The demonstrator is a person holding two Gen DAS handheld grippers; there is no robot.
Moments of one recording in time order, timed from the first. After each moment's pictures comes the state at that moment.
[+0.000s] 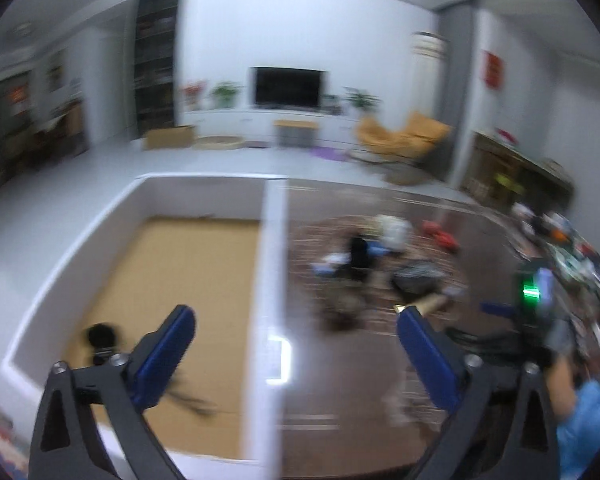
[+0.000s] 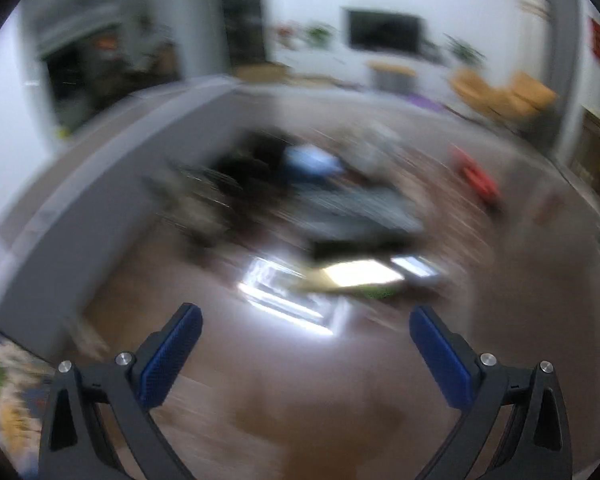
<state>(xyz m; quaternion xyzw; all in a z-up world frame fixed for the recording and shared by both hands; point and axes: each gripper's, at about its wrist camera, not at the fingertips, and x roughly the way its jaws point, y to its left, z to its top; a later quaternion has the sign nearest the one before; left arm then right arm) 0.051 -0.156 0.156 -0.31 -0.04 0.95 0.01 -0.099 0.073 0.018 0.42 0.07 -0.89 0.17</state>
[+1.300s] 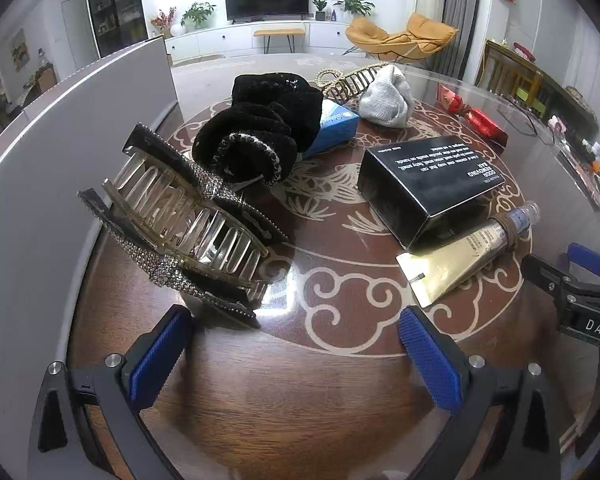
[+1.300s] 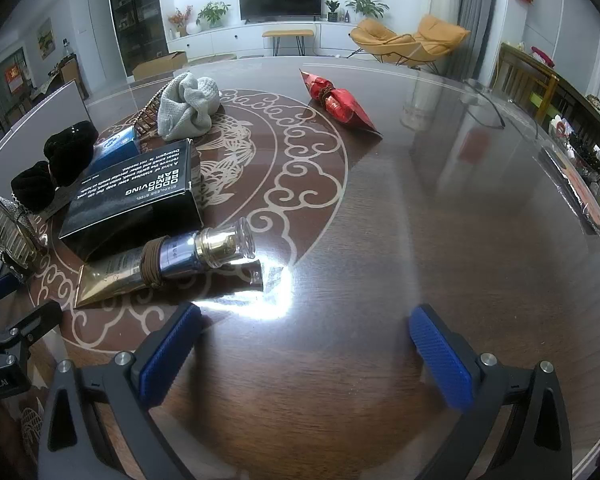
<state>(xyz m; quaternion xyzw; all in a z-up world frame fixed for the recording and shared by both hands) -0.120 -0.041 -0.024 -0.46 -0.01 0.89 -0.01 -0.161 0.150 -0.032 0.46 0.03 -0.89 0.04</state>
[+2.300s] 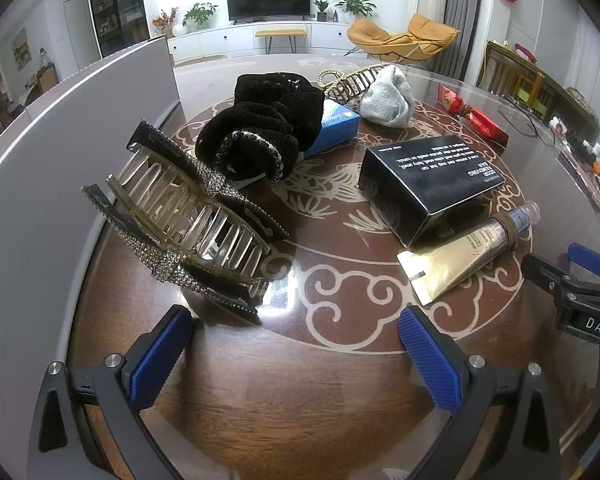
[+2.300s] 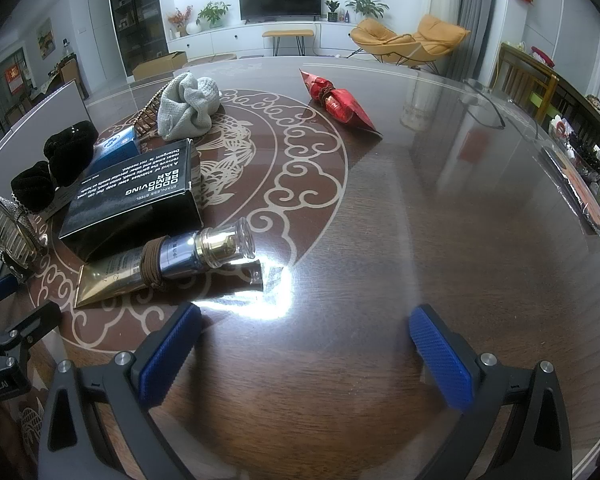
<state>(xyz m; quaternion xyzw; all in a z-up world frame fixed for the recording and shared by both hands) -0.118 -0.043 -0.023 -0.46 -0.01 0.89 -0.01 -0.161 0.150 -0.031 0.46 0.03 -0.89 0.04</state>
